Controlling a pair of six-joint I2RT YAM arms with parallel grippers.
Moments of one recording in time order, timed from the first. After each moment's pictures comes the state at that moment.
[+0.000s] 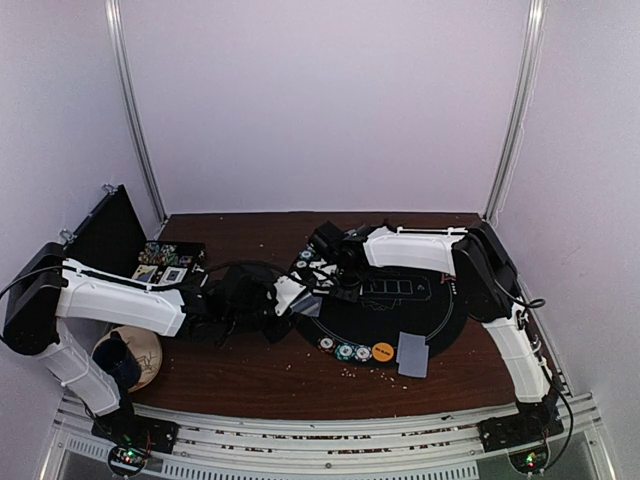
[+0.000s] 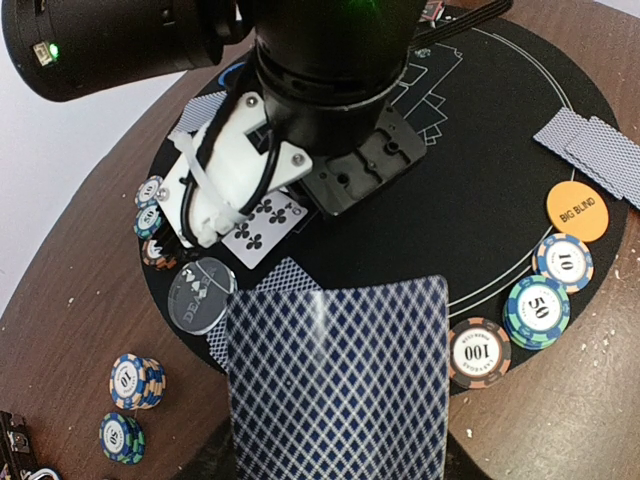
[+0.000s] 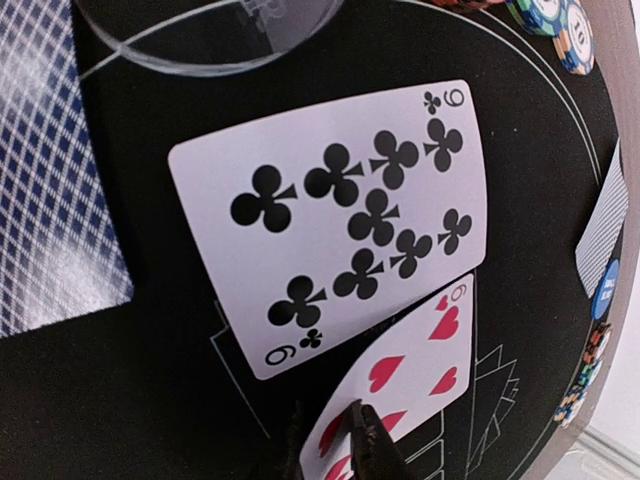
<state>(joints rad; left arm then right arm) -1.00 1.55 0.81 0.11 -0.23 0.16 0.81 2.36 1.93 -0.78 0.35 -0.50</state>
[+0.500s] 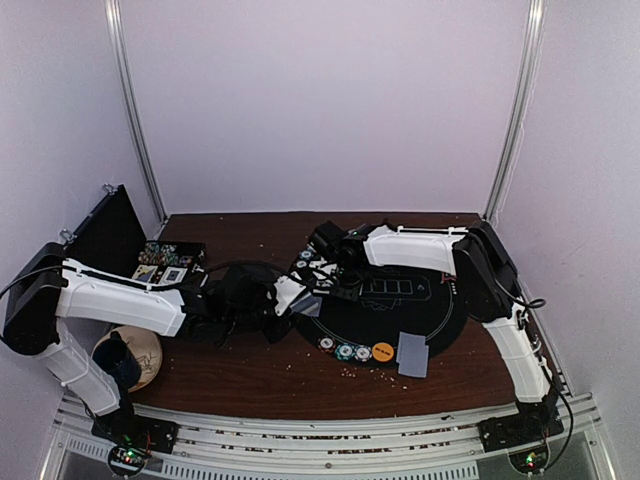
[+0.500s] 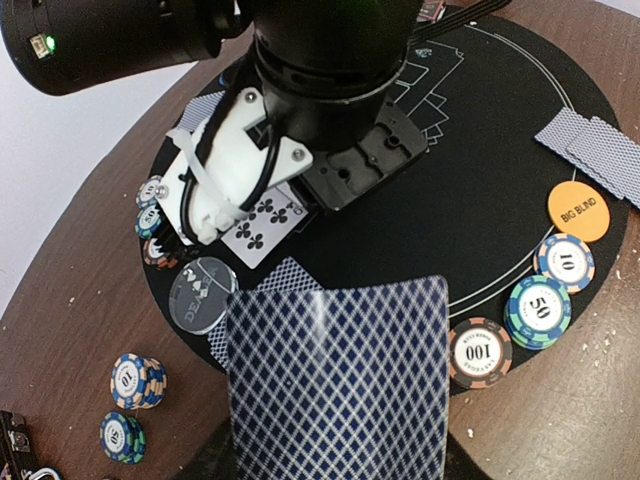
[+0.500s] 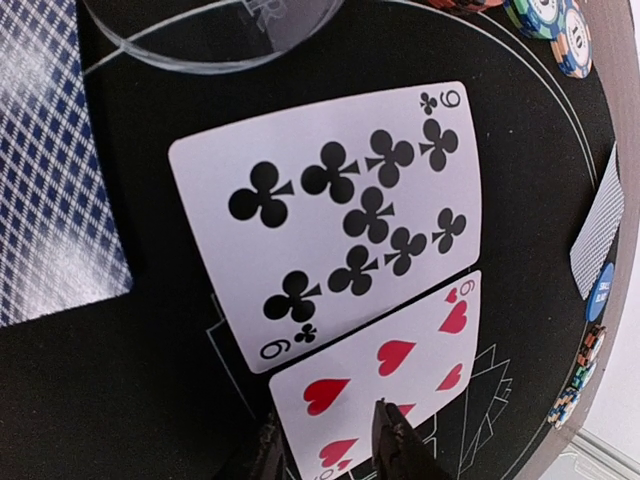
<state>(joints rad) -1.00 1.55 0.81 0.11 -0.23 0.16 0.81 2.36 1.94 -0.79 0.34 -0.51</state>
